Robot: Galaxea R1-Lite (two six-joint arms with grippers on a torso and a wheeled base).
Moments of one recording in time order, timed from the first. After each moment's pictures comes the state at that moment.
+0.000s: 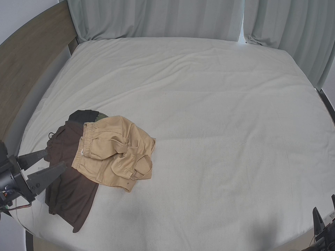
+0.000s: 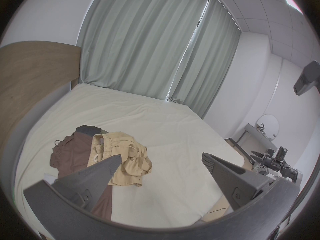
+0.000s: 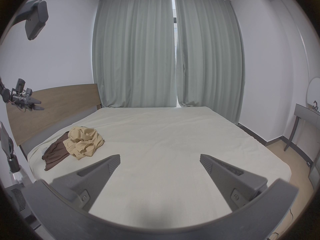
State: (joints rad) left arm -0.08 0.93 -0.39 -0.36 -0.48 -0.15; right arm 0.01 0.02 -0.02 0.00 0.01 0.01
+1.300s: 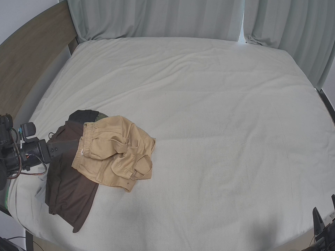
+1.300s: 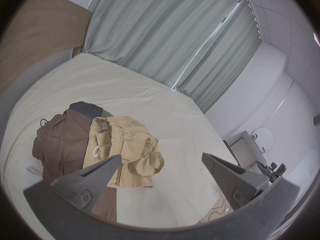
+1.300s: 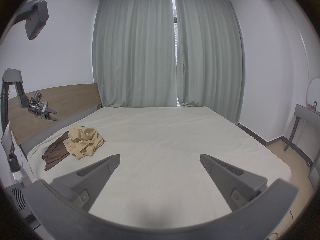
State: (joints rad) left arm 0.20 1.49 -0.54 -0.55 -0.80 -0.15; right arm 0.01 0.02 -0.02 0.00 0.01 0.00
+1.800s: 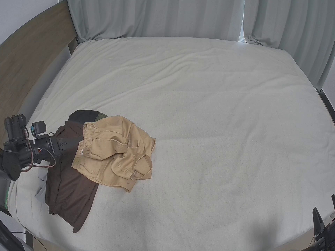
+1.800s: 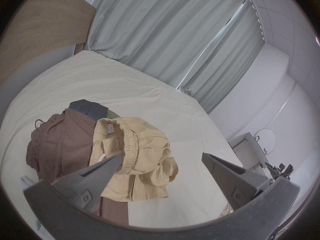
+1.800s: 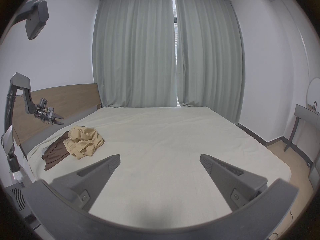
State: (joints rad) left arm 0.21 1.74 -0.61 -0.74 -0.80 -0.16; right arm 0.00 0.02 -0.02 0.00 0.01 0.00
